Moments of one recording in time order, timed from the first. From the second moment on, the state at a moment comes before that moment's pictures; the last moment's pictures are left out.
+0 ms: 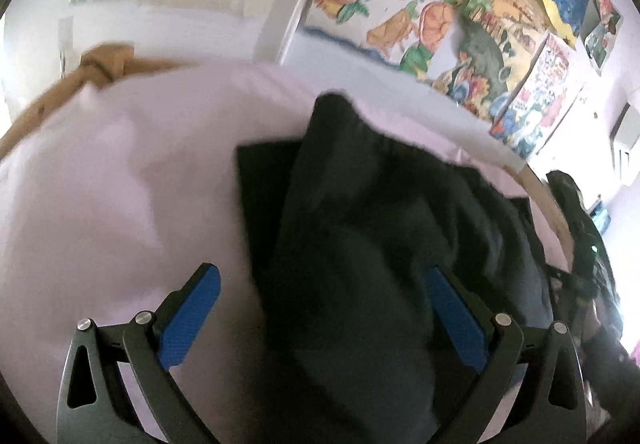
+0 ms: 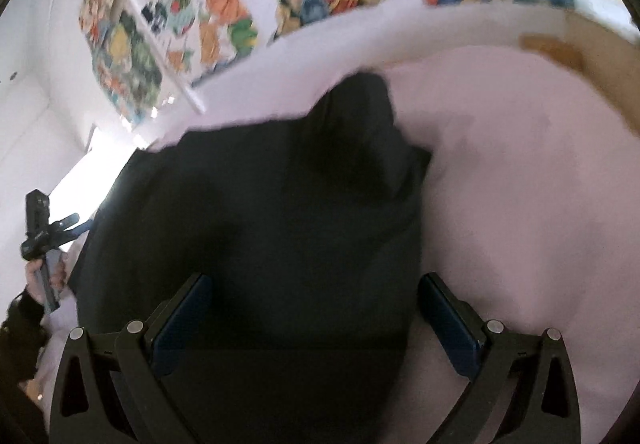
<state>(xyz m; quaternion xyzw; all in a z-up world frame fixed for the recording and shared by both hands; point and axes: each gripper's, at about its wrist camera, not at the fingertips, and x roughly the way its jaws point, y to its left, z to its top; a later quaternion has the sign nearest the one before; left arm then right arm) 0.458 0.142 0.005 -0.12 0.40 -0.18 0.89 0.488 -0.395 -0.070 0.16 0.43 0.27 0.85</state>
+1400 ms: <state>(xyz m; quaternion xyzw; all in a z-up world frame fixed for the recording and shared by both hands) 0.502 0.121 -0.036 -0.14 0.55 -0.25 0.78 0.509 -0.393 -0.113 0.25 0.52 0.40 0.71</state>
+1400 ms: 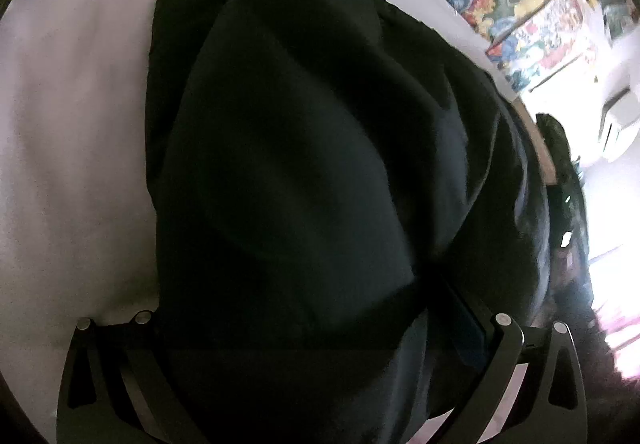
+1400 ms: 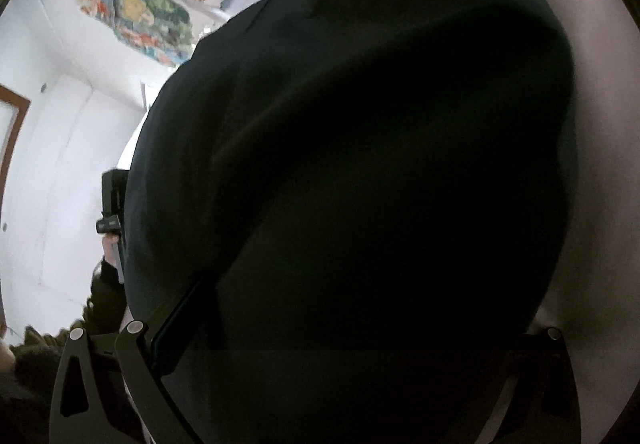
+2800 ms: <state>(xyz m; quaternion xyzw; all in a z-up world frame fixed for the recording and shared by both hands) 0.277 0.094 0.103 -0.09 0.43 -0.19 0.88 0.288 -0.357 0.050 0.19 0.42 0.28 0.84</state>
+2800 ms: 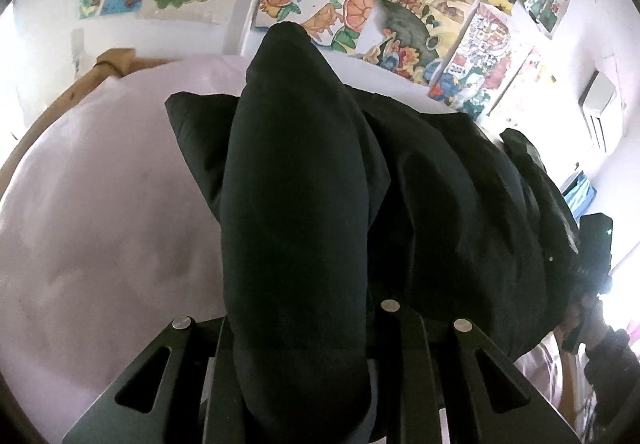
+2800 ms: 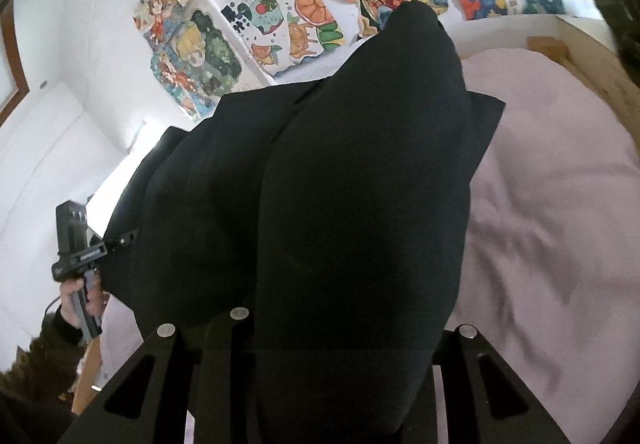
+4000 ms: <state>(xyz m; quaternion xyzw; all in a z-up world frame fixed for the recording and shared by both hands) 0.221 0.105 0.088 -0.01 0.47 -0.01 0.88 0.239 -0.320 0.036 0.09 0.47 0.07 0.88</state>
